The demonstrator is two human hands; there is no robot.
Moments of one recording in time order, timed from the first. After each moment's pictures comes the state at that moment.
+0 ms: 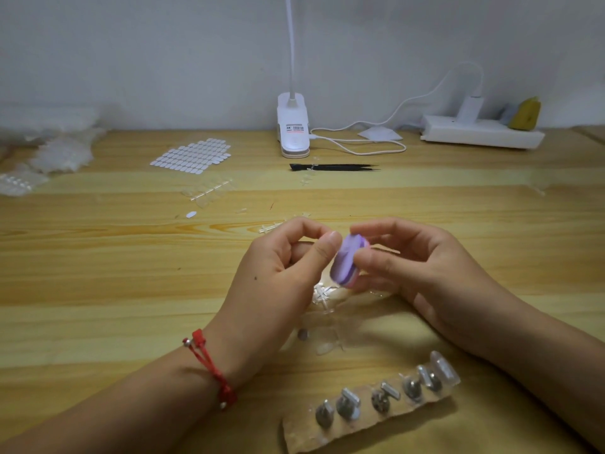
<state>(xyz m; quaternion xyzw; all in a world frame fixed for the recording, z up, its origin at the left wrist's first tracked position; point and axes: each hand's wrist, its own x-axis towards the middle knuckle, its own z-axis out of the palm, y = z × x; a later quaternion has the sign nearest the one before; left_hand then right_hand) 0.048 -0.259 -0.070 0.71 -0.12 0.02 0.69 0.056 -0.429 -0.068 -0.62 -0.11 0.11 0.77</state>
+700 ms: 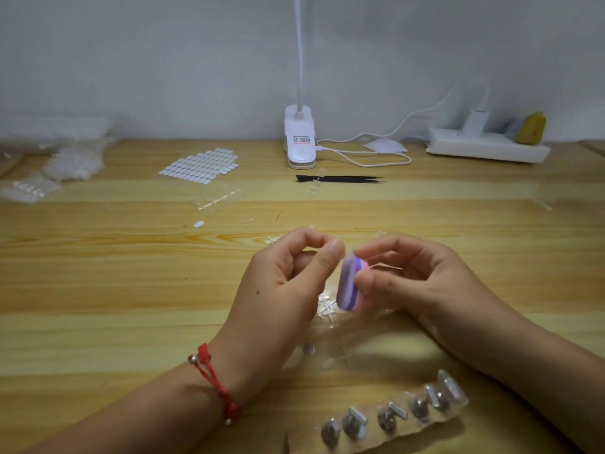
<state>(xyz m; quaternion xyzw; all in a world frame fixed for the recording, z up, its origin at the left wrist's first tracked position) 0.048 -0.259 -0.070 0.69 -0.11 0.02 0.72 0.055 -0.427 -0.066 -0.64 -0.13 0.11 0.75</state>
